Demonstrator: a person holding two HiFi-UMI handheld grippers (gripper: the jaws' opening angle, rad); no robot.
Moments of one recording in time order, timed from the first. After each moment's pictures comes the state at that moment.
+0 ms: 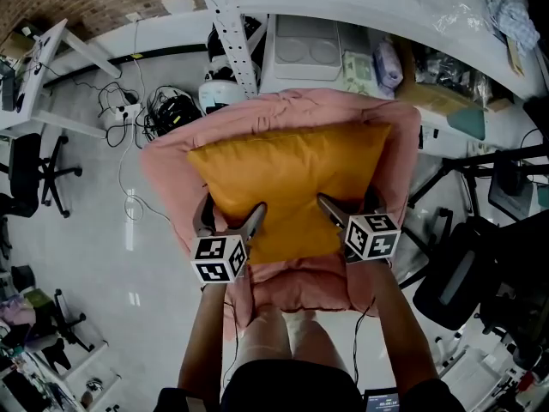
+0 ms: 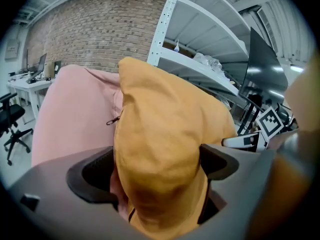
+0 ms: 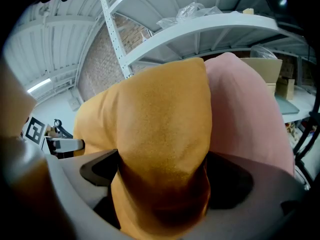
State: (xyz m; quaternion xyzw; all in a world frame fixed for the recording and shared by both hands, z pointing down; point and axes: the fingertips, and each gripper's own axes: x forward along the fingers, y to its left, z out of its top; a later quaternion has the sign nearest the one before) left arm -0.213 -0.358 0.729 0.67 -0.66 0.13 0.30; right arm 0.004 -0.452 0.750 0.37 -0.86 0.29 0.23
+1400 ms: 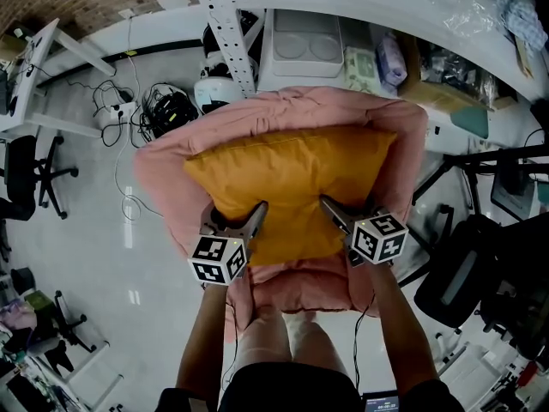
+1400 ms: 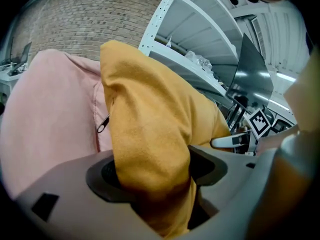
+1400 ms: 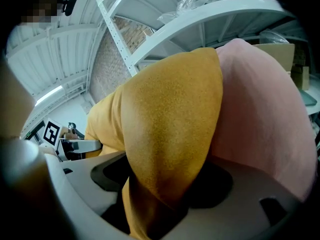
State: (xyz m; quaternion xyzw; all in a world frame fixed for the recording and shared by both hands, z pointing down) left arm -0.192 -0.376 0.736 0.73 -0.60 0.12 0.31; right arm -0.012 -0.447 0.752 0.29 -0.88 0.31 0.21
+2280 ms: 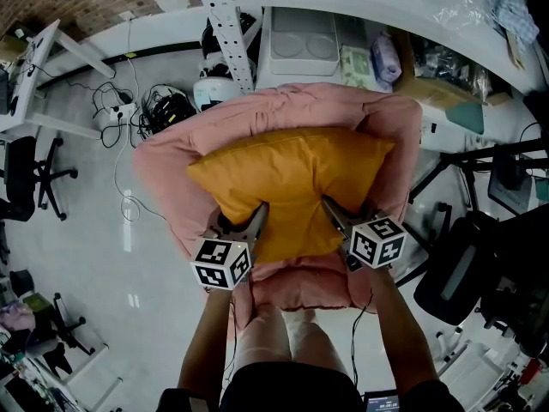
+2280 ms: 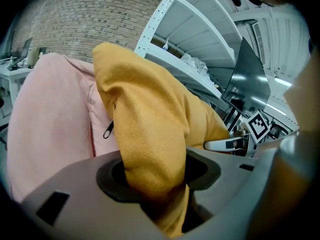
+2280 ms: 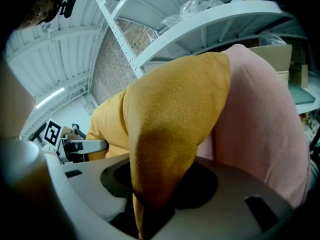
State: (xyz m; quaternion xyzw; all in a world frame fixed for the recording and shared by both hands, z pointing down) left arm -0.171 -0.359 0.722 0.74 -0.59 0.10 0.32; right arm -0.012 -0.420 0.738 0.29 -0.88 0.32 0.20
